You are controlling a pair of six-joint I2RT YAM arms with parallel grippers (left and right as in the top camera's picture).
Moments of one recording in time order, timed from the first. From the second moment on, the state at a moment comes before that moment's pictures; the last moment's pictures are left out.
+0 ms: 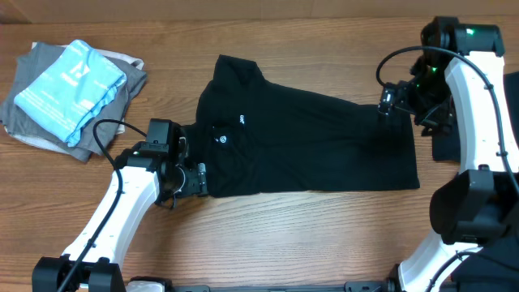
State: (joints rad) left arm -0.12 1.43 0.85 -0.83 0.12 -0.31; right arm -0.10 1.94 1.91 -1.64 -0.05 0.29
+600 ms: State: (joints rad) left arm -0.12 1.43 0.84 -0.83 0.09 -0.31; right arm -0.34 1.94 1.40 -1.30 -0.02 0.30
